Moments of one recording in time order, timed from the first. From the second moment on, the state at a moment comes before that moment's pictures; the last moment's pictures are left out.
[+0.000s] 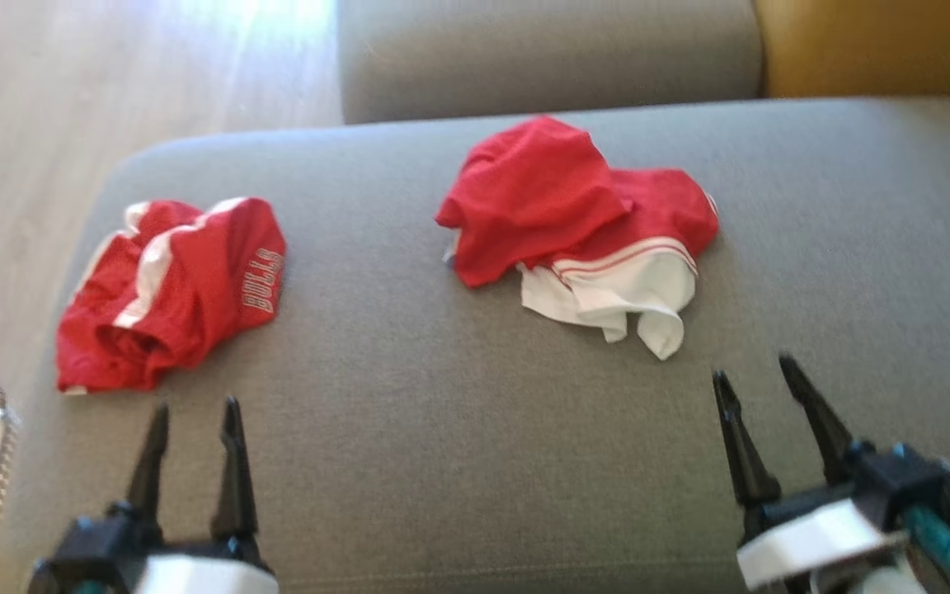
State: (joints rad) left arm 0.20 0.05 -0.07 -0.07 -0.18 0.01 -0.26; right arm 0.07 -0.05 0.02 0.05 0.09 0.13 -0.26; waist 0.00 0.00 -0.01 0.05
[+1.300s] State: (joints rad) left arm 0.30 0.05 -0.15 -0.06 -0.11 0.04 -0.26; right arm 0.17 -0.04 0.03 0.08 0.08 0.13 -0.26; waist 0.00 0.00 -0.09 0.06
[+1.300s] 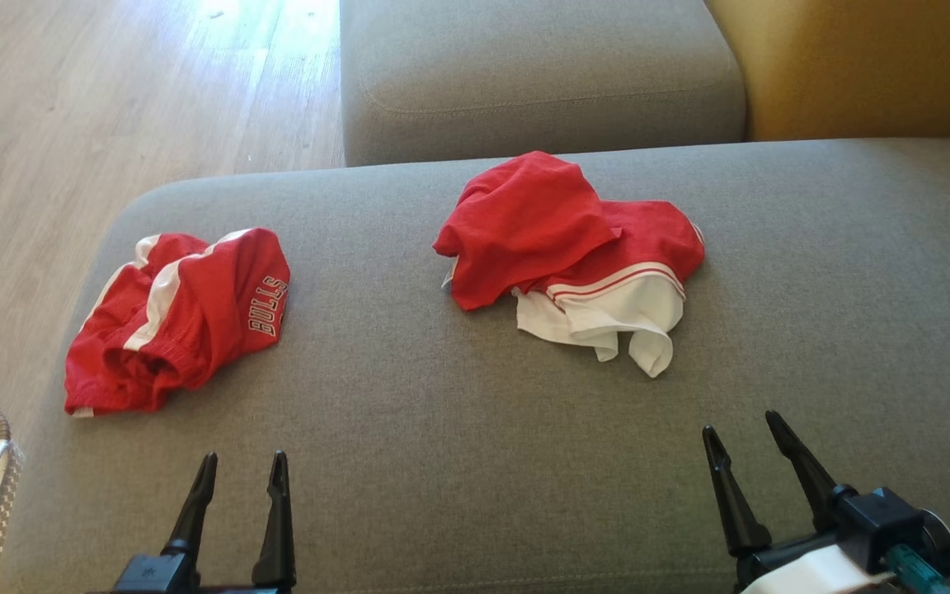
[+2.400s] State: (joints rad) left arm 0.09 0.08 -0.27 0.08 -0.01 -0.08 -0.26; right arm 0.12 -0.04 0.05 0.05 0.08 0.13 -0.26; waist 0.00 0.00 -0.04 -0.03
